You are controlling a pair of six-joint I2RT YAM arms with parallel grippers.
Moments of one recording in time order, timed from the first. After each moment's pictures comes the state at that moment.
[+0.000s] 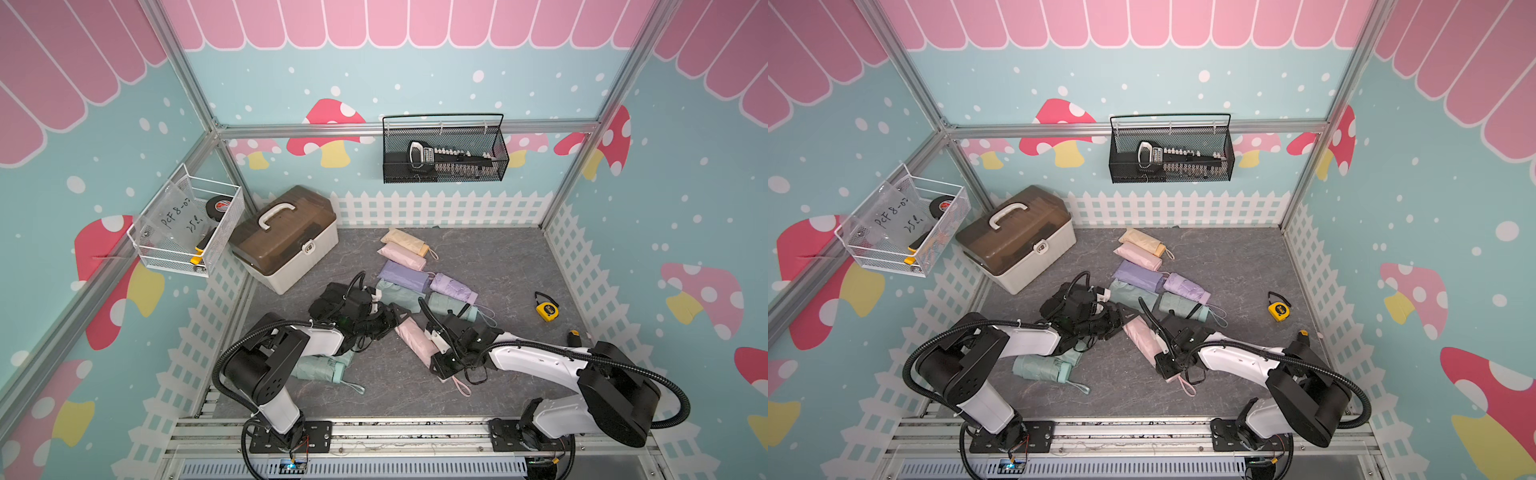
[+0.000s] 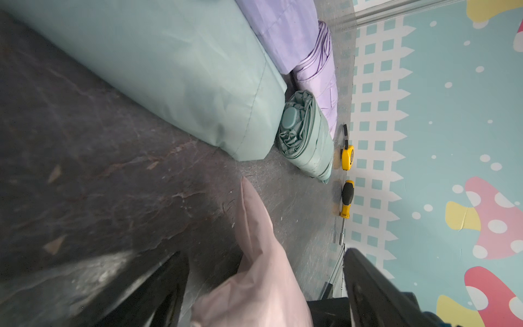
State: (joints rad) left arm -0.55 1.68 0.61 0.48 0.47 -1.07; right arm 0.83 1.39 0.67 -0.48 -0.17 0.34
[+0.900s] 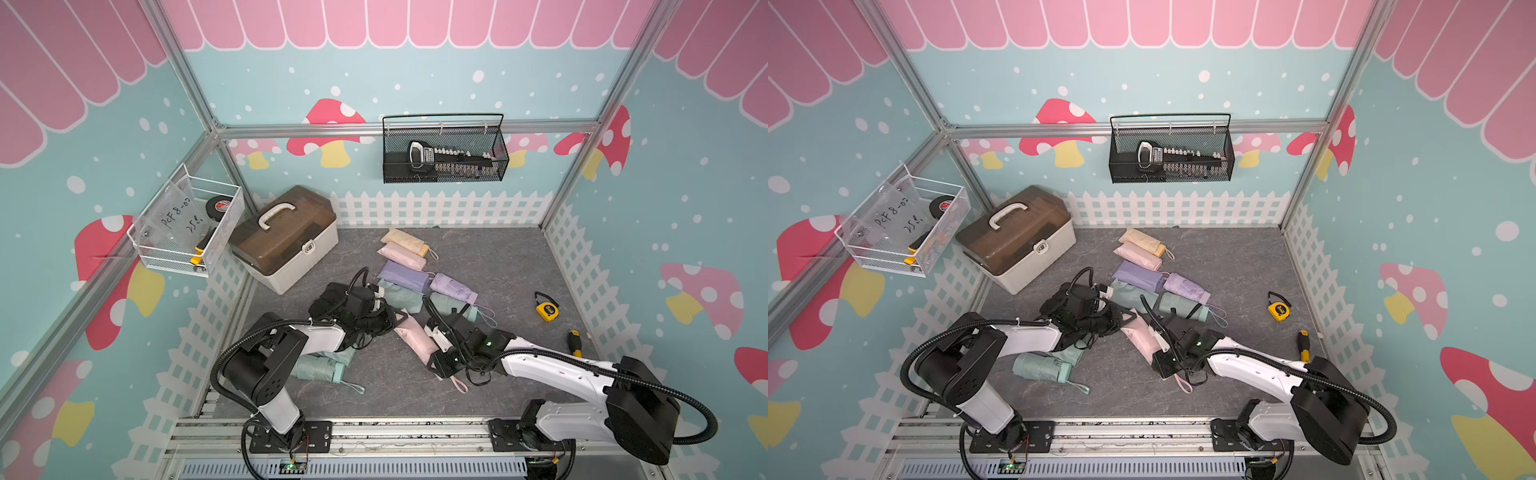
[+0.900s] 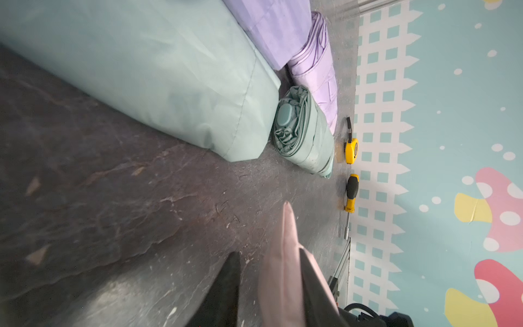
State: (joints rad) left arm -0.55 1.66 0.67 0.37 0.49 -1.01; right arm 0.85 1.27 0.67 -0.50 -0.17 0.37
